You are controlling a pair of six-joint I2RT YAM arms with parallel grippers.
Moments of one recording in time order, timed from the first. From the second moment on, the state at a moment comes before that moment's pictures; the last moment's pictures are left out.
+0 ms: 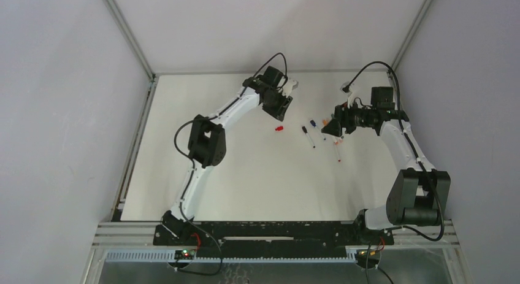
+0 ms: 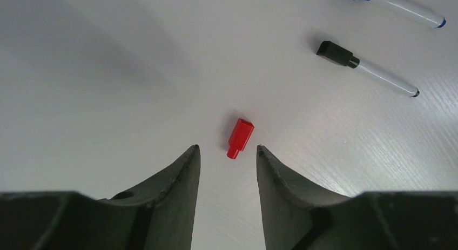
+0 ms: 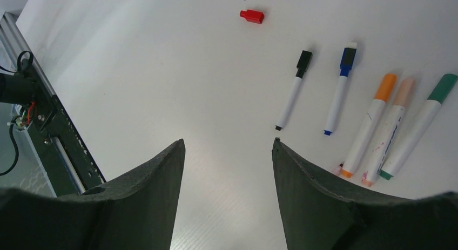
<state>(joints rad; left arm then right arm) -0.60 2.43 2.28 -0.87 0.21 0.11 -0.08 1.41 1.09 -0.56 -0.90 -0.30</state>
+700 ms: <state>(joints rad) -0.60 2.54 2.35 -0.92 0.27 0.10 -0.08 1.41 1.09 -0.56 -0.90 -0.30</state>
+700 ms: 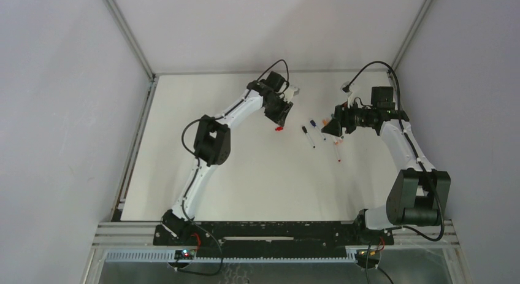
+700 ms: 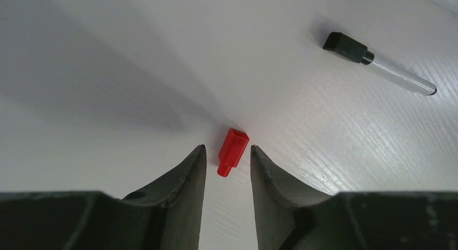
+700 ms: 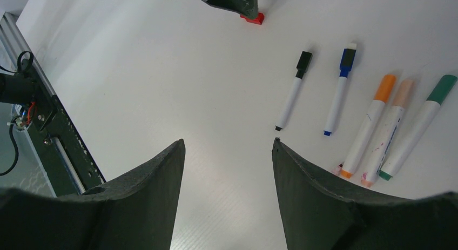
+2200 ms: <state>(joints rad) -0.63 2.56 2.36 -0.95 0.23 0.09 -0.08 1.41 1.10 -0.57 -0.93 -0.30</state>
